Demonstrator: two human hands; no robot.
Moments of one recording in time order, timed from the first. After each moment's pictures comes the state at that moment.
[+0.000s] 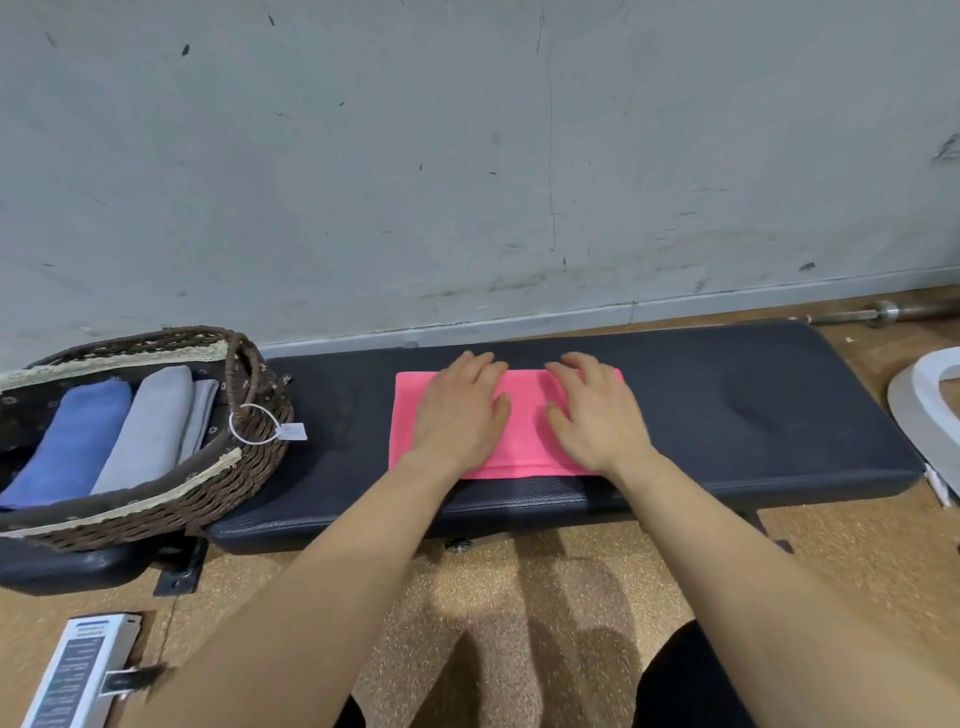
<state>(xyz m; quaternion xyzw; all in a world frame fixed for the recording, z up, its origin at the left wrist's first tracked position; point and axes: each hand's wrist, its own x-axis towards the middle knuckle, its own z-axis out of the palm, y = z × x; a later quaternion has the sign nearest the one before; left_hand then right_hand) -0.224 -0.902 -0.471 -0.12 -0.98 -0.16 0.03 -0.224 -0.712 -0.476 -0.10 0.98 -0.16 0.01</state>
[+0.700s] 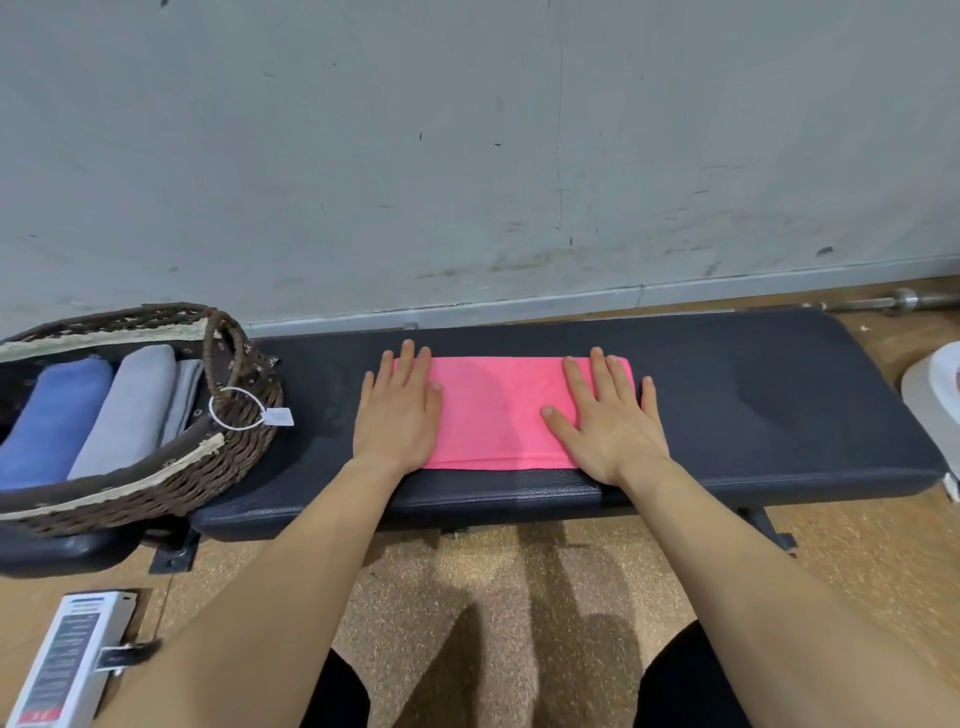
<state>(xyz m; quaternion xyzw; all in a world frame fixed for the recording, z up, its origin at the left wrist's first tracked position) -0.222 -0.960 -0.513 0.01 -0.99 -0.15 -0.02 -0.224 -0.697 -0.512 -0.06 0.99 -0.06 0.11</state>
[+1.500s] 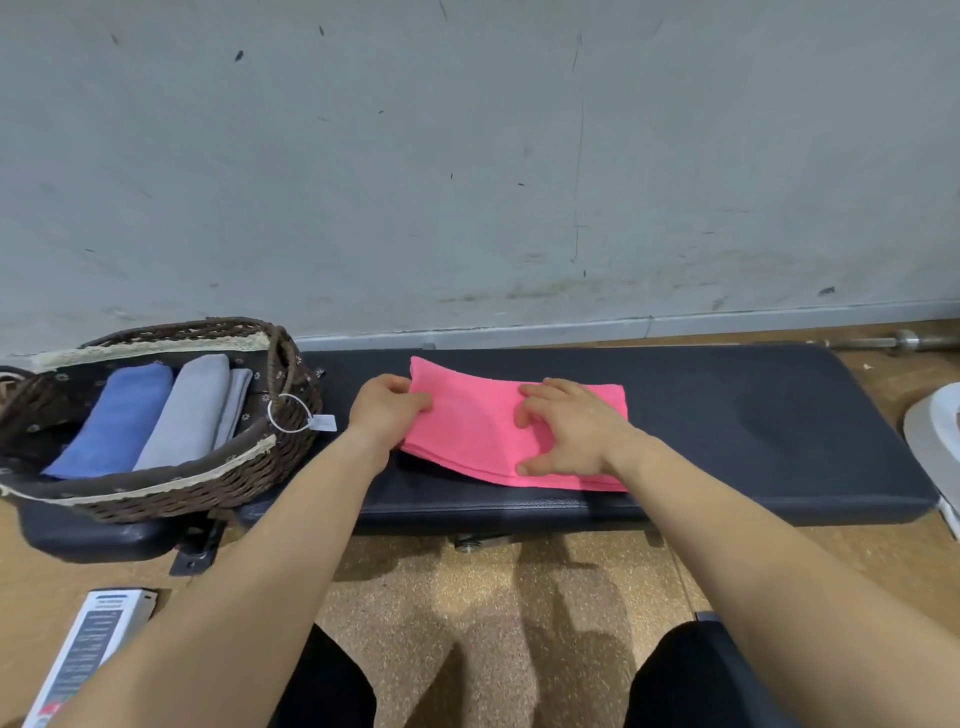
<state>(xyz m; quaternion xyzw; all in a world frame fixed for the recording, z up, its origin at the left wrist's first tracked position) -0.211 -0.990 -0.447 0.28 -0.78 -0.56 -0.07 -0.240 -0.739 -0.466 -0.28 0.94 -0.11 0.17</state>
